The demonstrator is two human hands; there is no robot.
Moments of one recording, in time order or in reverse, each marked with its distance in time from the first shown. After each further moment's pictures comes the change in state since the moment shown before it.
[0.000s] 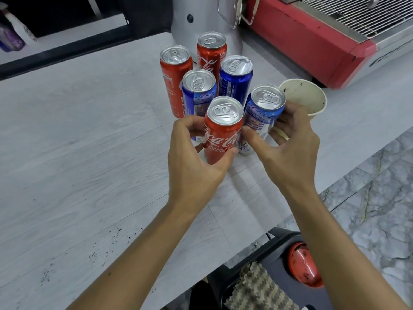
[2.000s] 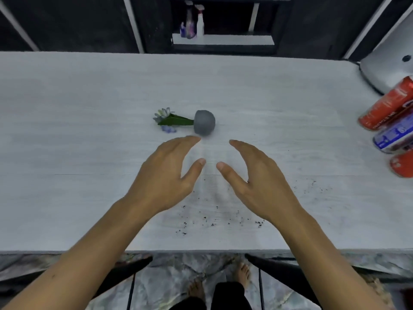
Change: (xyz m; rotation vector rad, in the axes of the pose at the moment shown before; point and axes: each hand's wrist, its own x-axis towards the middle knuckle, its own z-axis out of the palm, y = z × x) left_hand -0.170 -0.062 -0.442 0.700 -0.052 -0.237; right_hand -0.276 -0.228 0.215 -0.316 -0.966 -0.348
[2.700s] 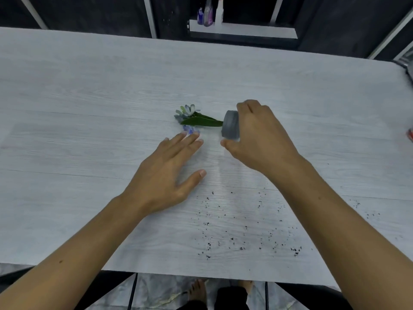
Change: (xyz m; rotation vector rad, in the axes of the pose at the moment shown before) left_hand 0.022 -0.095 0.009 0.110 -0.054 0.160; right_hand 0.123 -0.044 0.025 -0.435 -0.066 -0.081
